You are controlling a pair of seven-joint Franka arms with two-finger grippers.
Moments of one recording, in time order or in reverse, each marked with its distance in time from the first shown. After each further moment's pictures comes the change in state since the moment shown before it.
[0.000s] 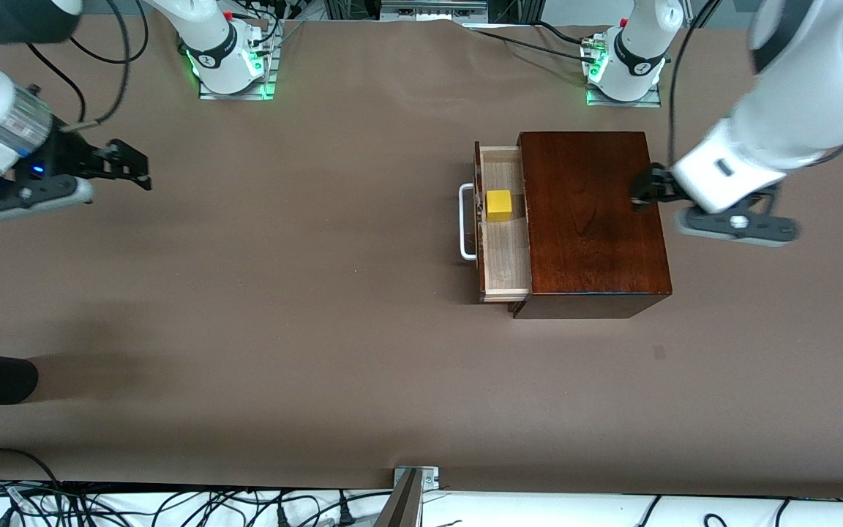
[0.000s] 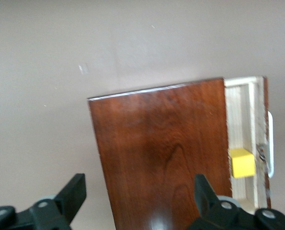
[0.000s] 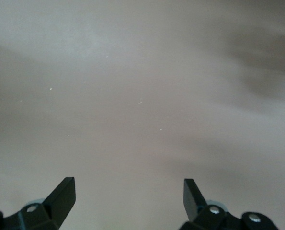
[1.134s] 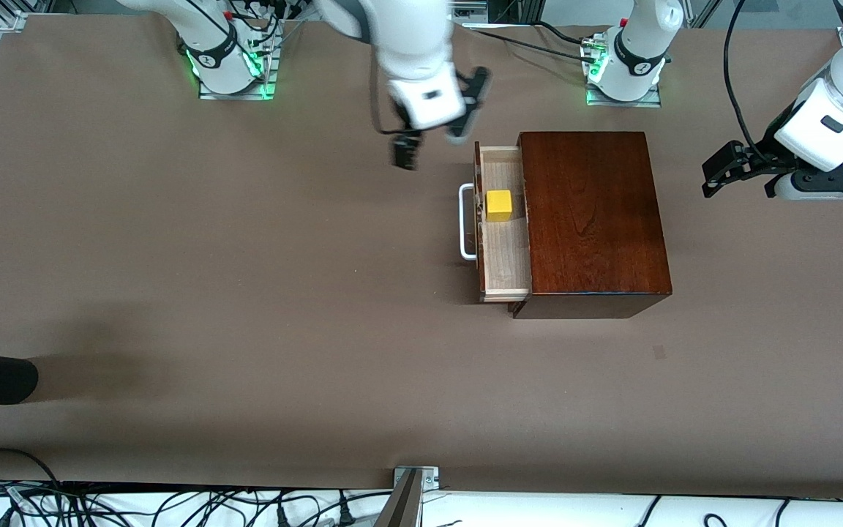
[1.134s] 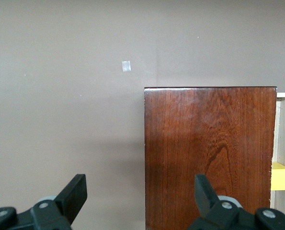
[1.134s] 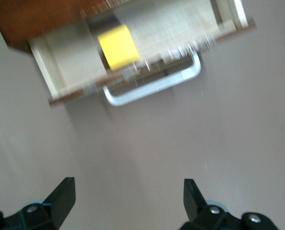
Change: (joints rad) left arm 0.002 -0.203 0.127 -0.245 -0.004 0.105 0.011; right arm 0.717 0.446 0.073 0.416 -0.059 0.122 -0.188
